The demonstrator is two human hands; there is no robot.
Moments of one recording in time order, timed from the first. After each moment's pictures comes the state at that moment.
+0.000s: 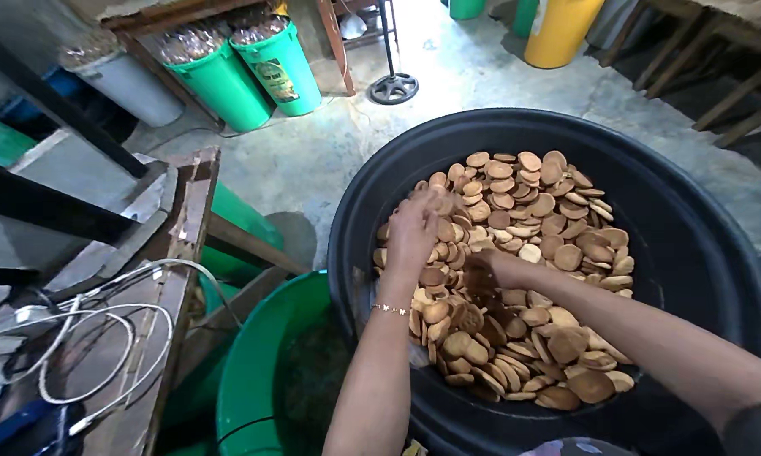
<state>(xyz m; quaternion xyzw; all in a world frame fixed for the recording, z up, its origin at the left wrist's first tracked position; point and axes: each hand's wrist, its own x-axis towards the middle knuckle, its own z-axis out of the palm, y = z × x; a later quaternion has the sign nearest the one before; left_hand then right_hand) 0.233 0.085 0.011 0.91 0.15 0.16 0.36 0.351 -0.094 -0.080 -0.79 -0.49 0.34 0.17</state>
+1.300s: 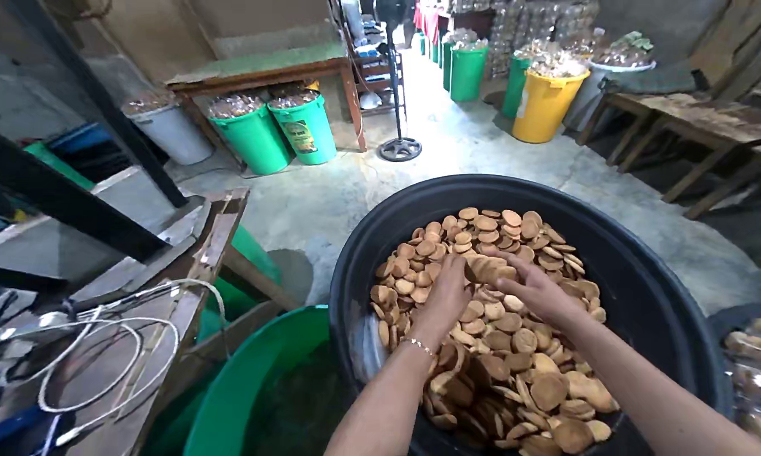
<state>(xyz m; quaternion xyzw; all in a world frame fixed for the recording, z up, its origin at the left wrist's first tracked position) 0.250 0.020 0.008 0.93 0.09 0.02 0.36 0.326 -0.149 0.019 -0.74 -0.32 0.24 0.53</state>
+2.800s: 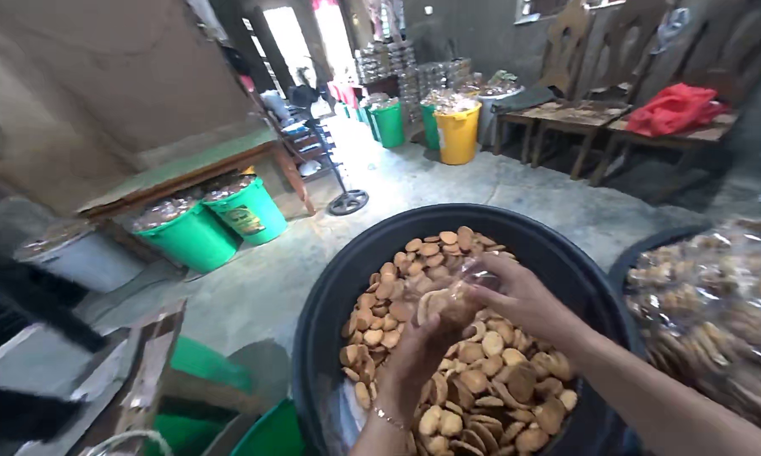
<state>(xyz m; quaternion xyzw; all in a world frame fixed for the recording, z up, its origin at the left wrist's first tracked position) 0.217 -0.021 0.023 0.43 -0.11 0.00 0.89 0.278 -0.209 0.088 -0.76 -0.31 0.03 0.57</state>
